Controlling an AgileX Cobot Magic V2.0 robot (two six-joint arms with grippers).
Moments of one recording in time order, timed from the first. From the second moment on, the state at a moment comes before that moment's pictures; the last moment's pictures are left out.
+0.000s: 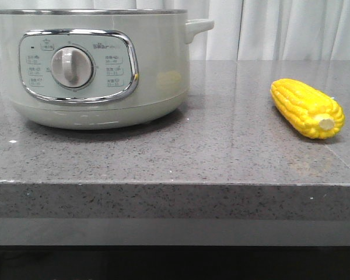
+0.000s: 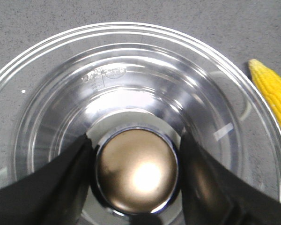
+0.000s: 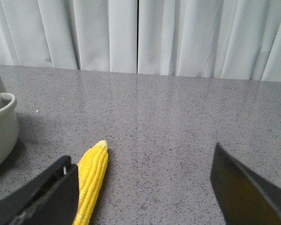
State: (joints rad) left arm -0.39 1.61 -1.95 -0.12 1.20 0.13; right arm 0.03 0.50 -0.52 0.13 0.22 -0.09
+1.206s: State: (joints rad) left arm -0.39 0.32 -0.74 -0.14 1.00 0.13; right arm 0.07 1.11 -0.79 0.23 0.41 -0.09
